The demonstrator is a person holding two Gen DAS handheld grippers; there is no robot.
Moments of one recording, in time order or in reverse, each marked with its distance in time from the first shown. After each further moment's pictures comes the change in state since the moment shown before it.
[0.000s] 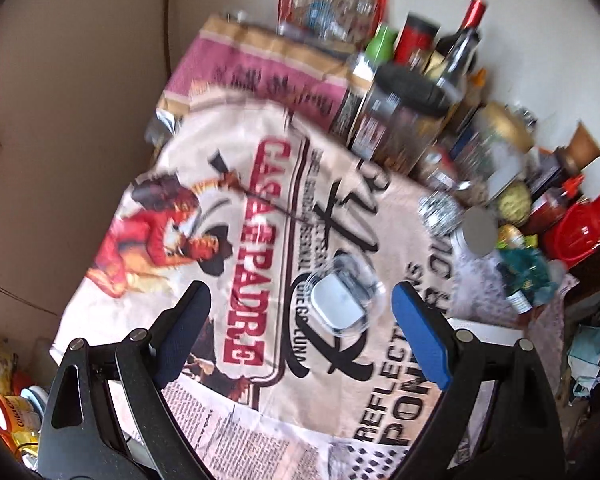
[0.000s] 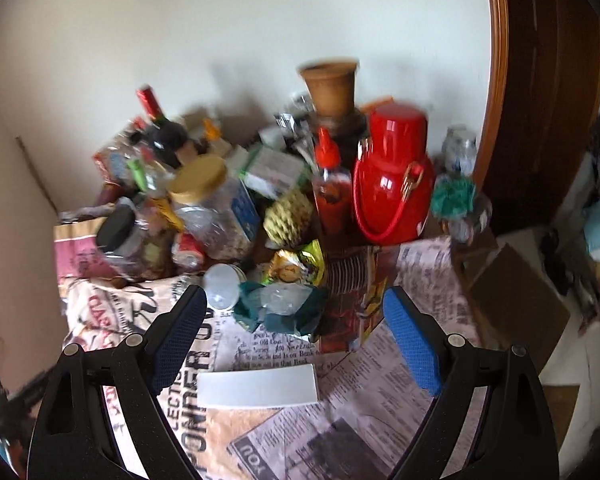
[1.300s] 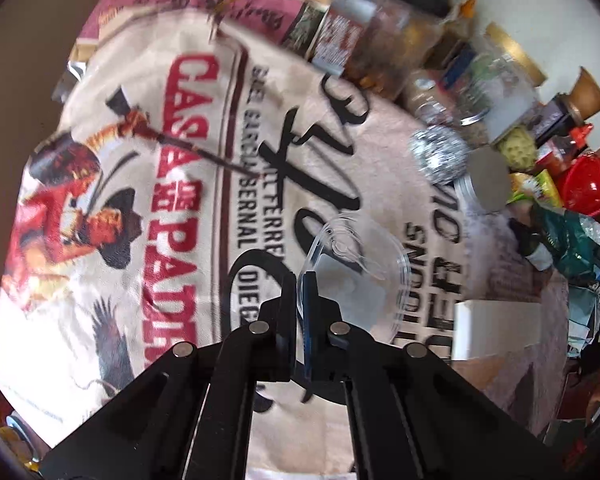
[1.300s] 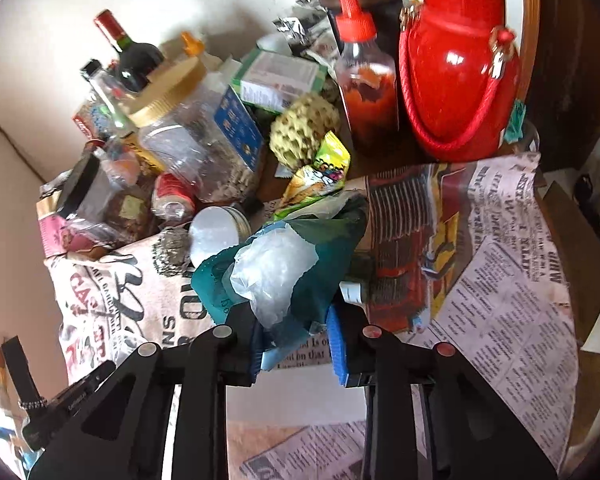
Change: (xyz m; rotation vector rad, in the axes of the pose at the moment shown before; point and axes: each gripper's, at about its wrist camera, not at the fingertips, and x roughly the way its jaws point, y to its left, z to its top) left arm 0.084 -0.042 -0.009 0.082 0.122 -0.126; right arm 0.078 0.007 -0.023 0.032 0.195 0.100
